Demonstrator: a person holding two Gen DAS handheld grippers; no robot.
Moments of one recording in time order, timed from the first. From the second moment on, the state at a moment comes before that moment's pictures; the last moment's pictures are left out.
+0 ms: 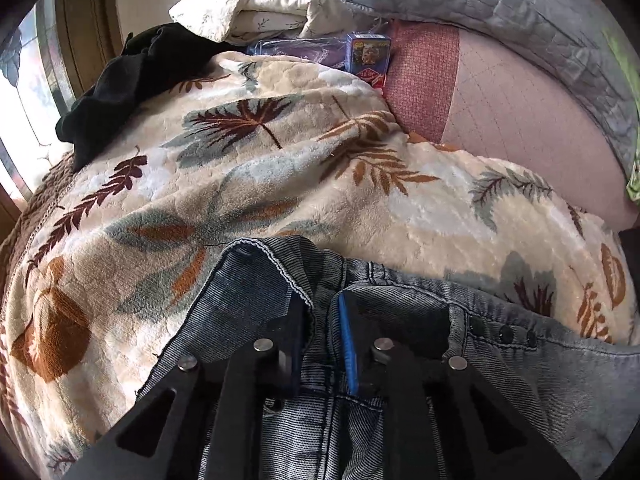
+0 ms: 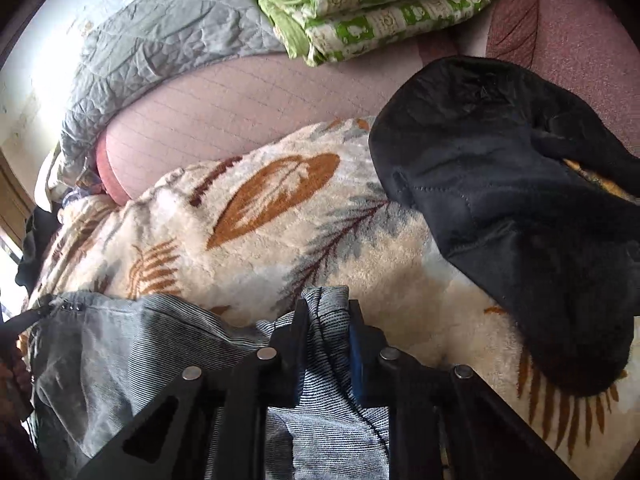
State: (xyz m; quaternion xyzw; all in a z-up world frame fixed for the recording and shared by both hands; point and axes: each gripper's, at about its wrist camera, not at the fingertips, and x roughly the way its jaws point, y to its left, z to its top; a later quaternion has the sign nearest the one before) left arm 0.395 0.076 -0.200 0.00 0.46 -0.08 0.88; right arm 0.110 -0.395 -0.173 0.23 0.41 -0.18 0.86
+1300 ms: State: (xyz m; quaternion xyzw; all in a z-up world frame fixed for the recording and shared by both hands) left arm 0.422 0.105 -0.185 -0.06 0.49 -0.08 0.86; right arm 0.089 -0.425 -0.166 0.33 0.34 -0.17 0.86
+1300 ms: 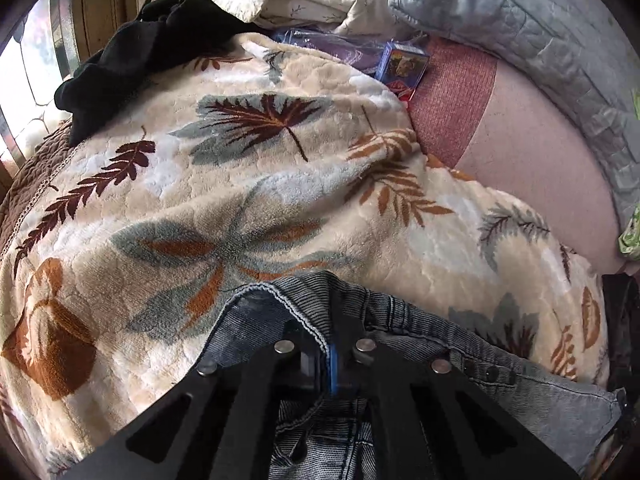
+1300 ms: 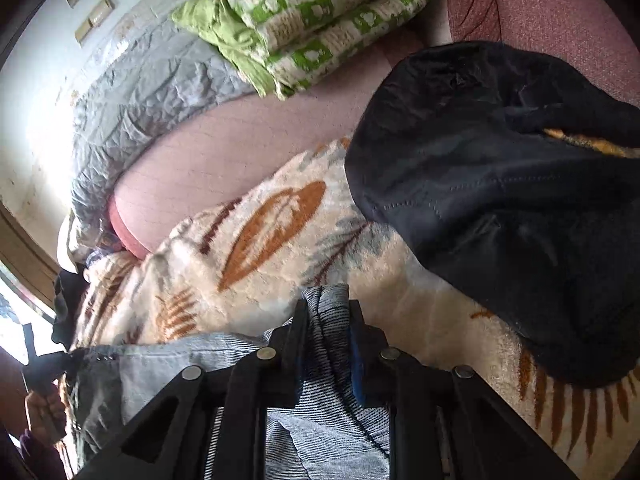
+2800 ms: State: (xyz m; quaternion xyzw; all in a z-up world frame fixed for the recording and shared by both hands) left arm 0.086 0.255 -0.116 0.02 0.43 -0.01 0.90; right arm -0.051 -0.386 -0.175 0.34 0.51 -0.13 0.78
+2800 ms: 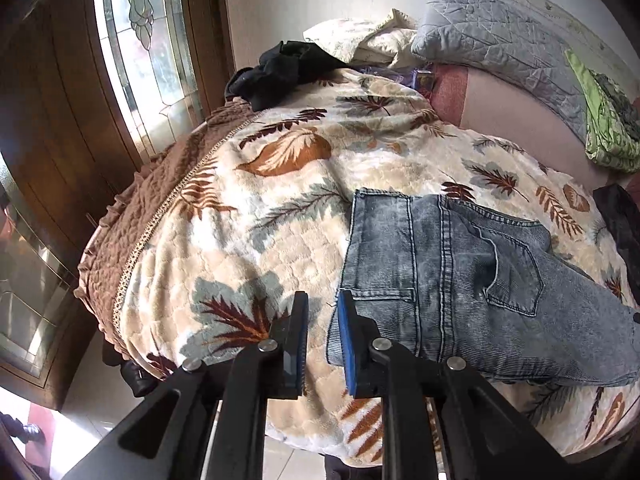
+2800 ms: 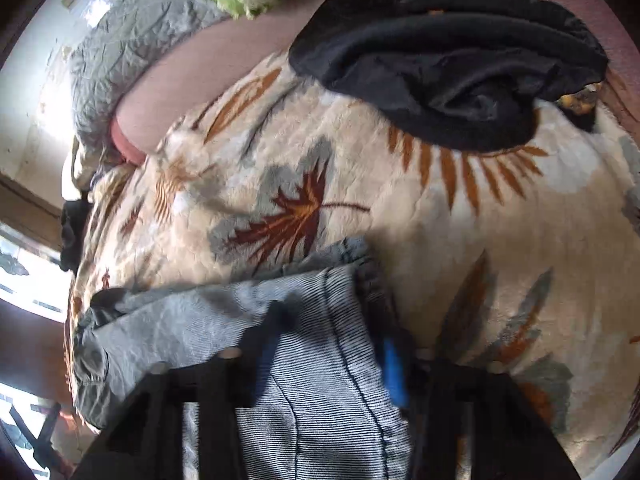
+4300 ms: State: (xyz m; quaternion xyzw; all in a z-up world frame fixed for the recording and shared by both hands) left arm 0.103 0.139 -0.196 0.12 0.41 0.08 0.90; right arm 0.176 -0.078 -0.163 0.12 0.48 0.15 0.86
